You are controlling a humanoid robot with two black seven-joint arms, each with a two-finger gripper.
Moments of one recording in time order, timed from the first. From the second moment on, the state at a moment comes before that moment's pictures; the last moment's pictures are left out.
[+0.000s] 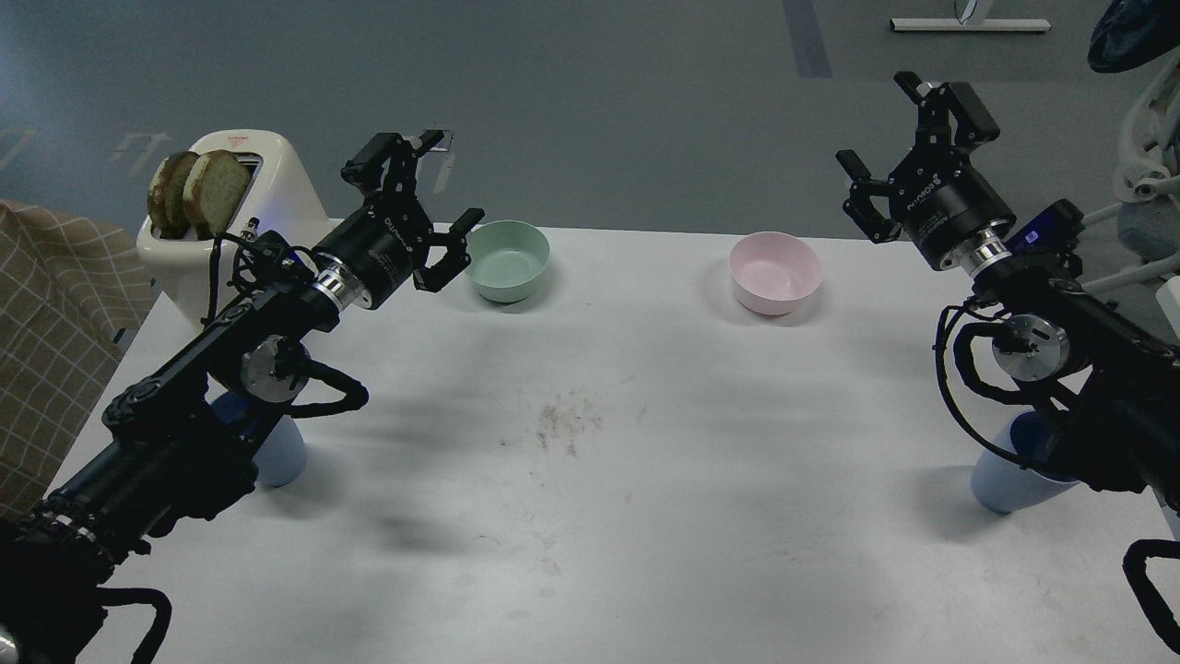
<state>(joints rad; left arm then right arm) -0.57 0.30 -0.98 -0.94 0.43 -0.36 -0.17 0.89 -0.27 0.55 0.54 -0.18 0.47 0.49</state>
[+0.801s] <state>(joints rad) -0.57 0.31 -0.99 -0.92 0.41 -0.40 -0.18 0.86 -0.26 0.55 0.52 -0.20 0.46 0.49</state>
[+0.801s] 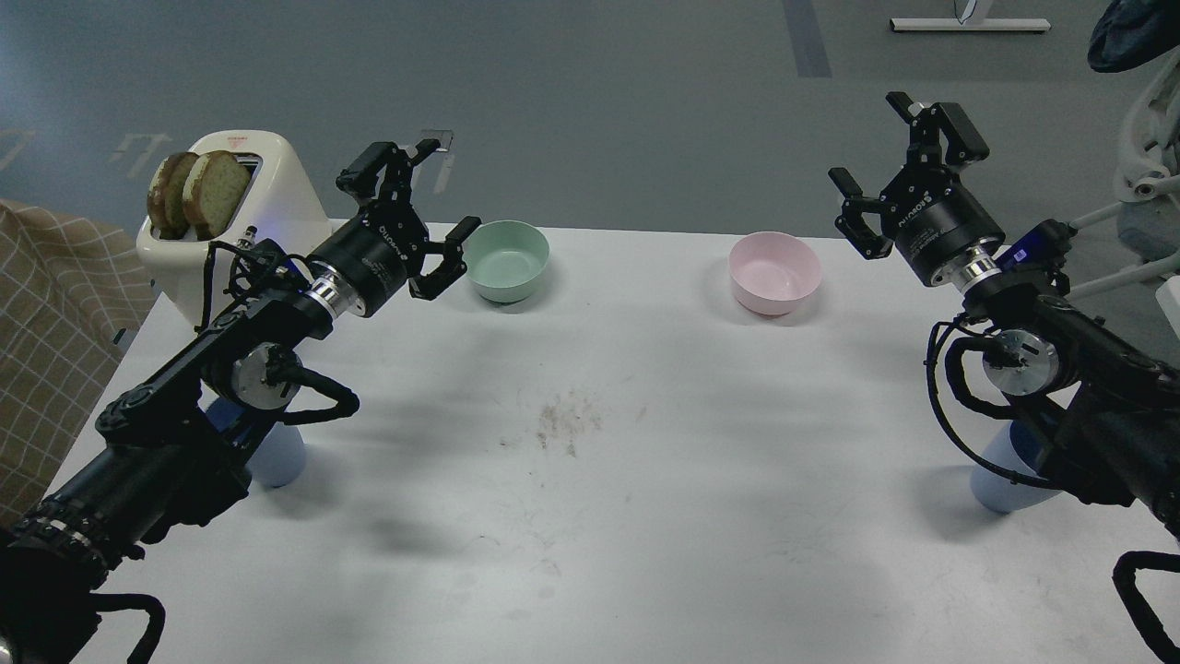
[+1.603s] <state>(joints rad) -0.56 0.30 -1.01 -0.93 0.41 -0.41 -0.39 0.88 -0.24 0.54 0.52 -0.19 0.49 0.49</state>
